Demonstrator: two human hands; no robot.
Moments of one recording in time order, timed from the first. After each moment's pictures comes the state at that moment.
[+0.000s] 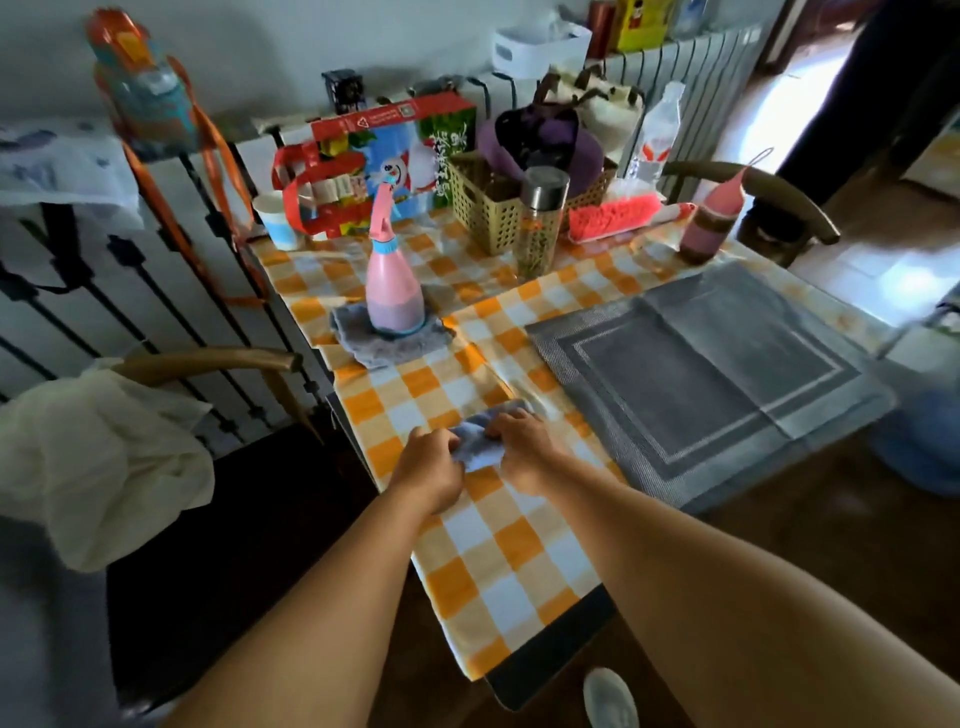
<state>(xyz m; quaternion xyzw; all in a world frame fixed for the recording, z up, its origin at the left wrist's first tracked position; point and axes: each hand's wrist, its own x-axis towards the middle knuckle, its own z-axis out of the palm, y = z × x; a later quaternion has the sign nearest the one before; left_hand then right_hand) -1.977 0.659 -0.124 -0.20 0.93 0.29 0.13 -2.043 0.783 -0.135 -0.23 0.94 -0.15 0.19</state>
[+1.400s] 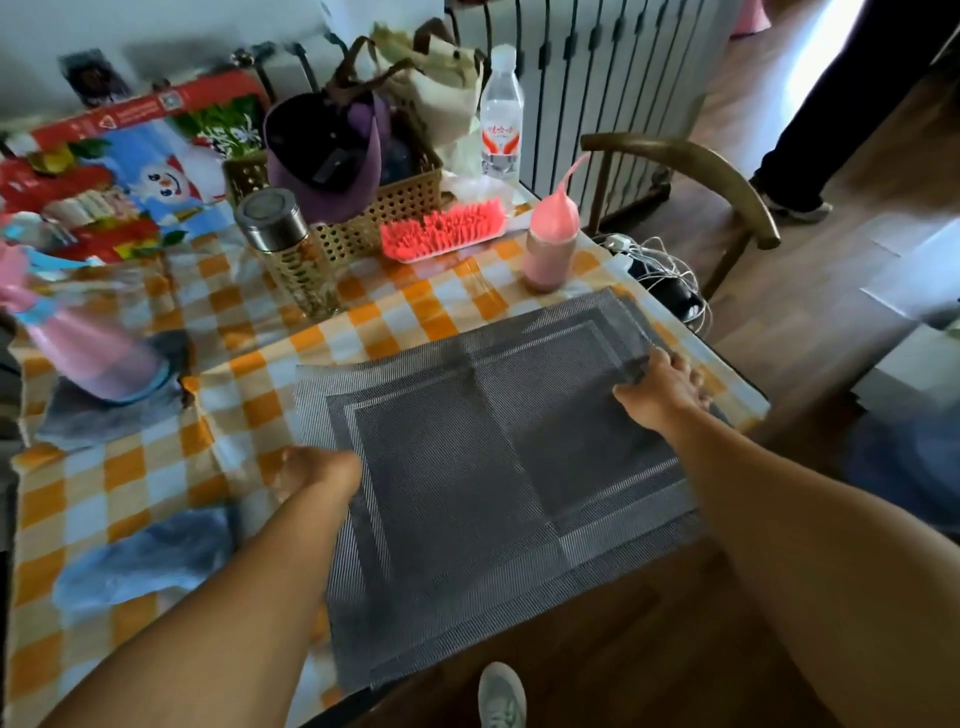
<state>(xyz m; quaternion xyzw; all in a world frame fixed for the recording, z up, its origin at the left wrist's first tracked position) -2.199 0.864 -0.153 -0.62 0.71 0.33 0.03 -2.372 1.160 -0.142 0.08 0.96 -0.19 0.19</state>
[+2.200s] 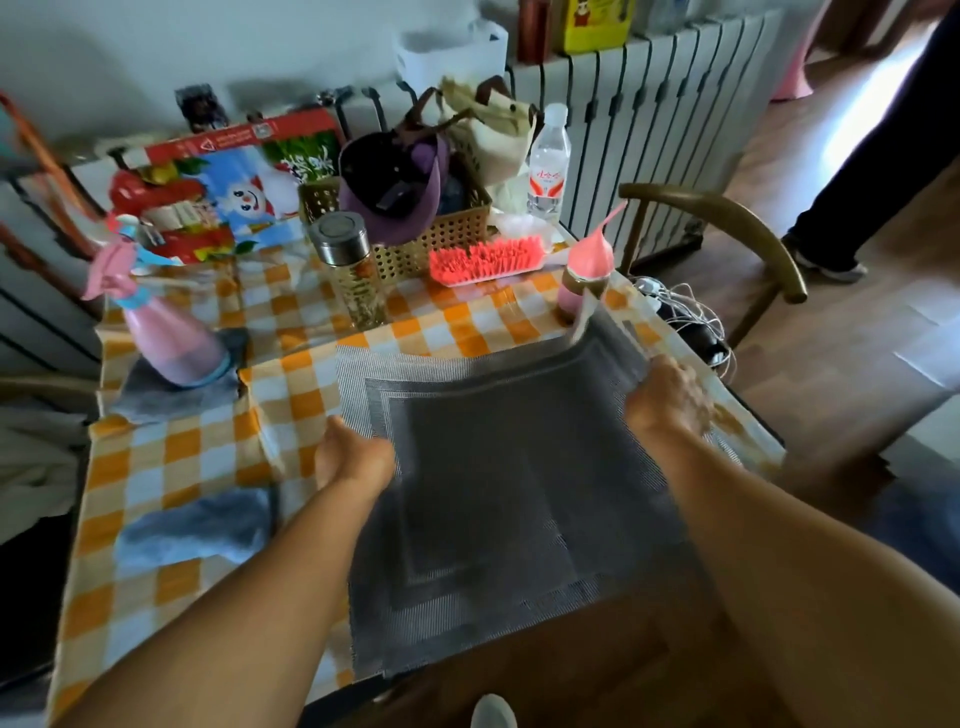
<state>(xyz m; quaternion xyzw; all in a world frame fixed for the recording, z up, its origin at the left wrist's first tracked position) -2.189 0.878 -0.108 -0.56 0.77 0.30 -0.05 -2.358 1.121 -0.102 0.07 0.98 -0.16 0.02</state>
